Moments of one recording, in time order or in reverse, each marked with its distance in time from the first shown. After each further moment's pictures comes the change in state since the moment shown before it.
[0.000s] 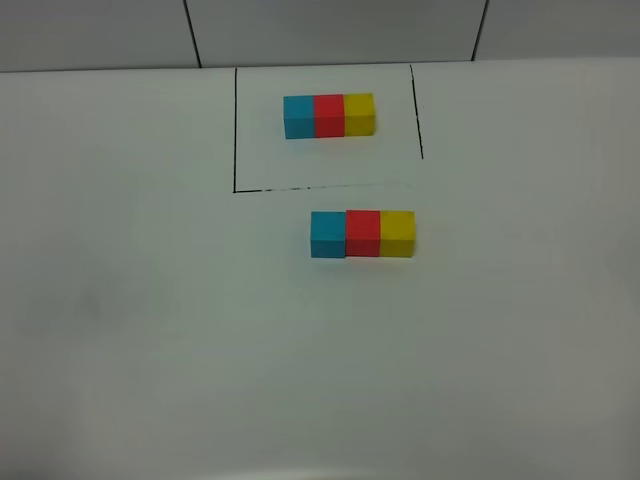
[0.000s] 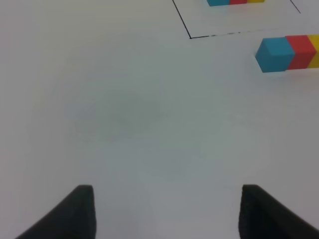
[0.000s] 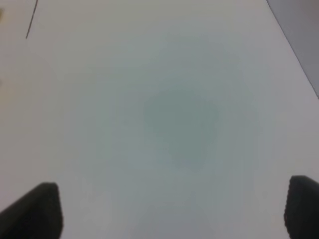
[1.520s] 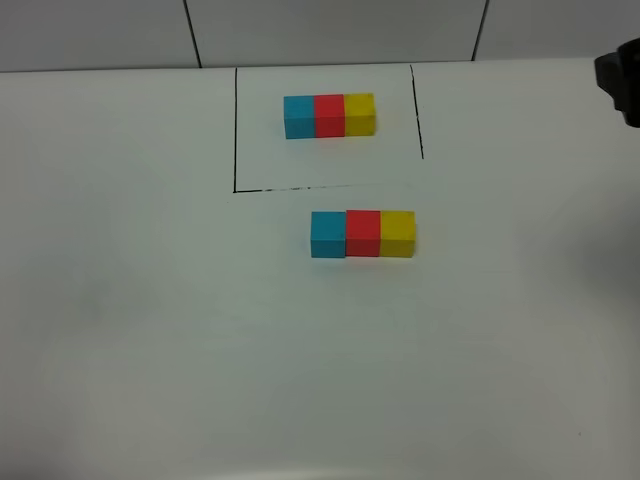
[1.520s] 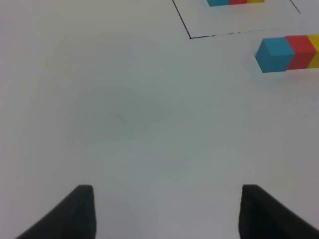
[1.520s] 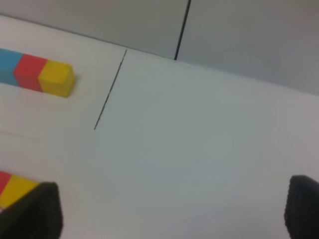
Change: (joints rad) left arm 0.000 0.000 0.000 0.000 0.000 0.000; right arm 0.176 1.132 -0.555 0.063 -0.472 -0.122
